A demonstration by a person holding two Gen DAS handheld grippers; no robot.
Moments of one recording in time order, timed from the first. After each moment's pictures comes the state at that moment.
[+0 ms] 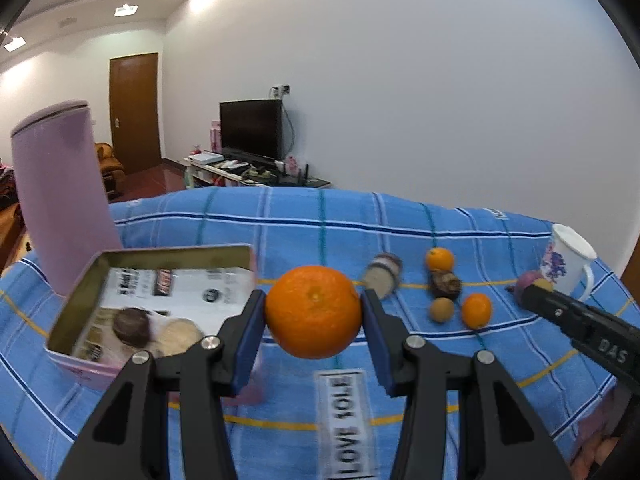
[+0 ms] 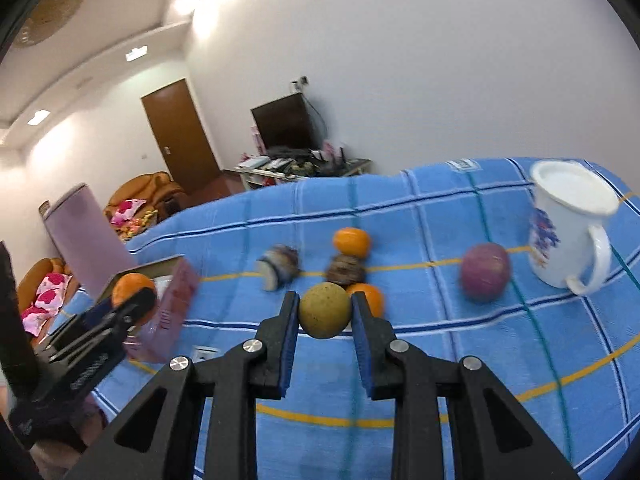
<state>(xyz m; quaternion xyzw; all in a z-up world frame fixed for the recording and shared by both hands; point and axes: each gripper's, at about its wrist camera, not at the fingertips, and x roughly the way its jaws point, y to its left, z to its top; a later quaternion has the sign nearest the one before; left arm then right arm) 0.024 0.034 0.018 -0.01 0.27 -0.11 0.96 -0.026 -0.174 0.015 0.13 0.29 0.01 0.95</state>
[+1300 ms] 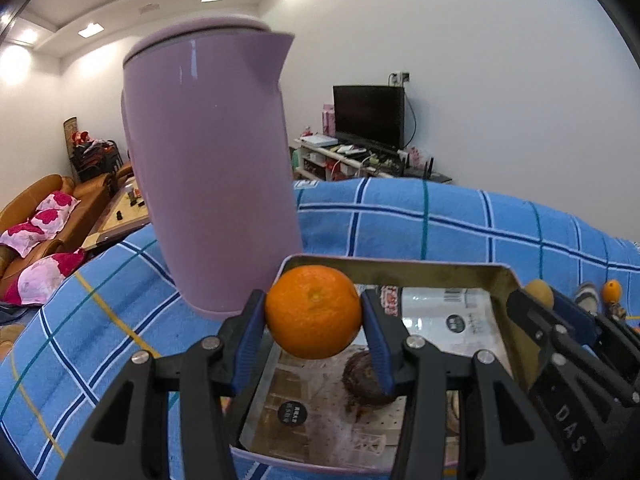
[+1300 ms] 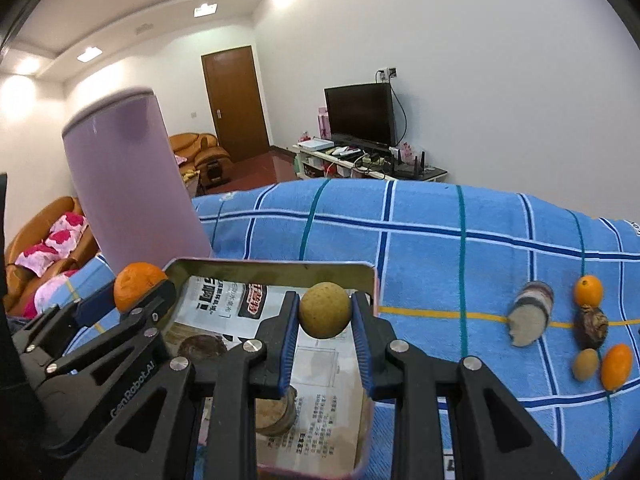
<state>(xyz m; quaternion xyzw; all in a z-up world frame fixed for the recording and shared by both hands) 0.096 0.177 -0.007 0.00 0.30 0.09 0.95 0.093 0.045 -0.001 0.04 0.30 0.09 0.95</state>
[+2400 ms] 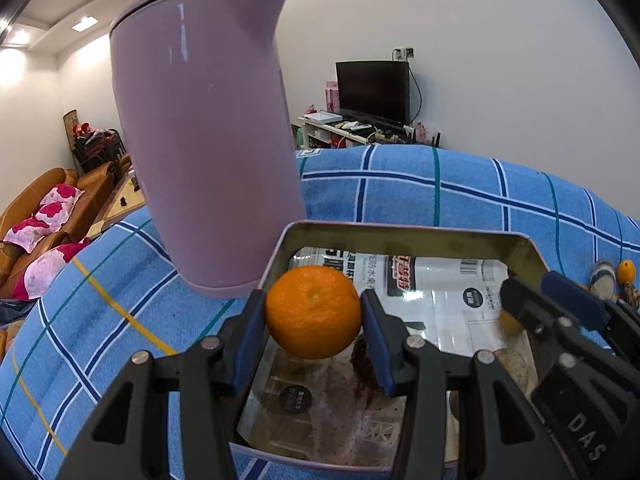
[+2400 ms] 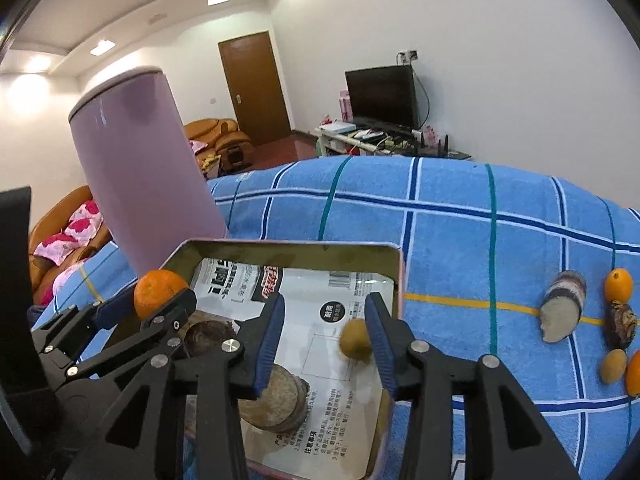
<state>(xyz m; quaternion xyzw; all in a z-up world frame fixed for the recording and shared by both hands) 0.102 0.175 -0.020 0.01 0.33 0.10 0.94 0.097 0.039 -0.012 0.06 0.32 0.13 0.94</state>
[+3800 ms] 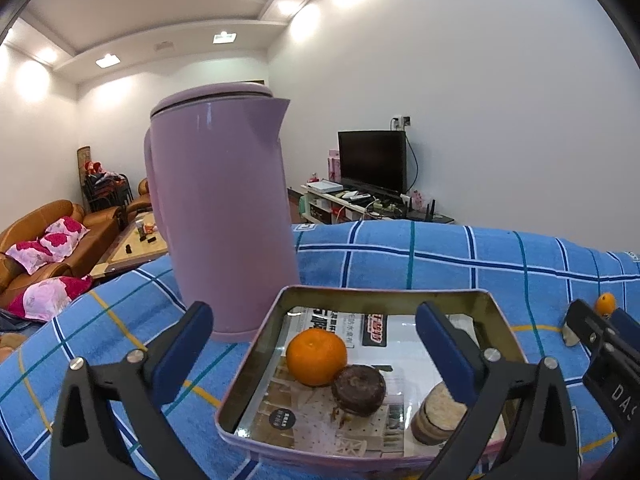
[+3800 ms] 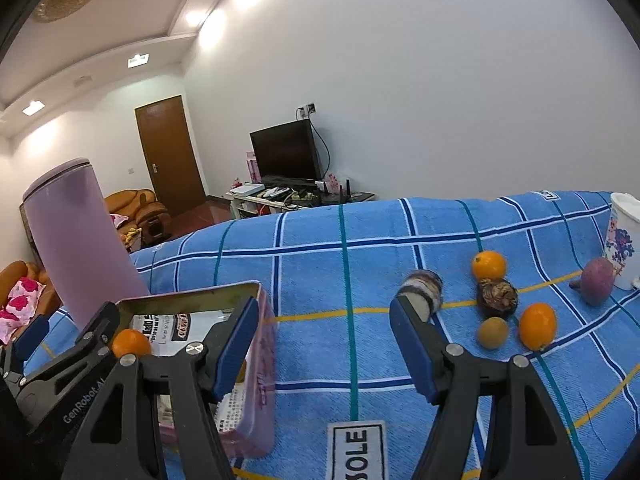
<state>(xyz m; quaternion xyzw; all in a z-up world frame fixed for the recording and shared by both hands) 0.063 0.164 0.003 0.00 0.20 0.10 0.97 0.041 -0.021 0.007 0.10 0.23 -0.05 0.97</state>
